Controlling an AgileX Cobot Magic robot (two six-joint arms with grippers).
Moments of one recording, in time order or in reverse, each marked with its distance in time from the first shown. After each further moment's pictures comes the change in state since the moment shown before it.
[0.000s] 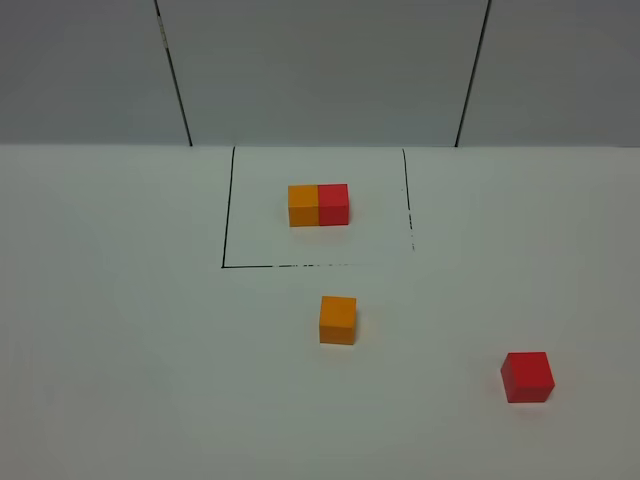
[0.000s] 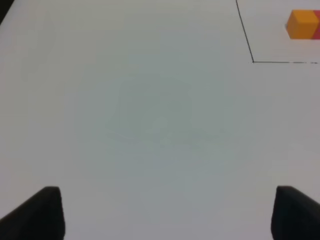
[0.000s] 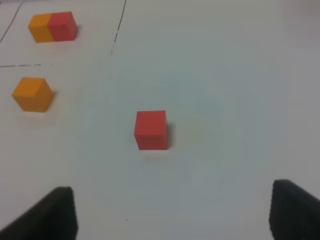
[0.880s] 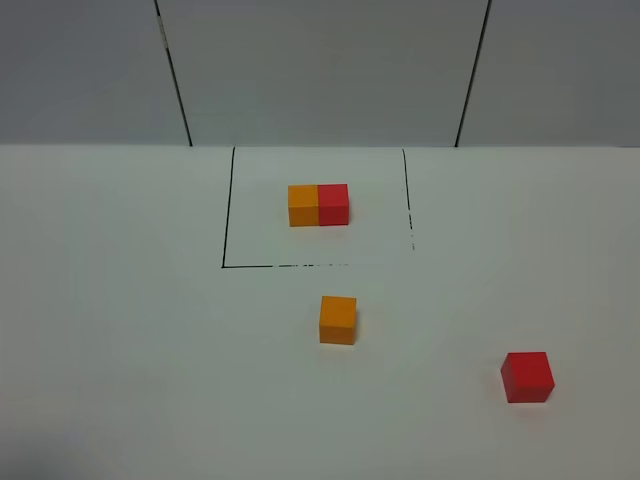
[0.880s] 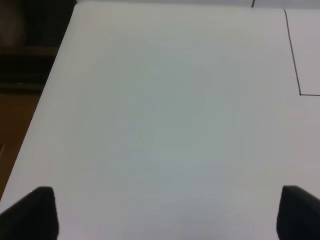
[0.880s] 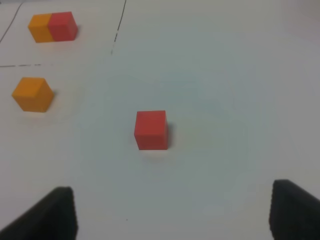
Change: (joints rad) left arm 0.000 0.487 -0.392 0.151 0.020 -0.063; right arm 0.000 0.000 0.000 0.000 0.000 0.000
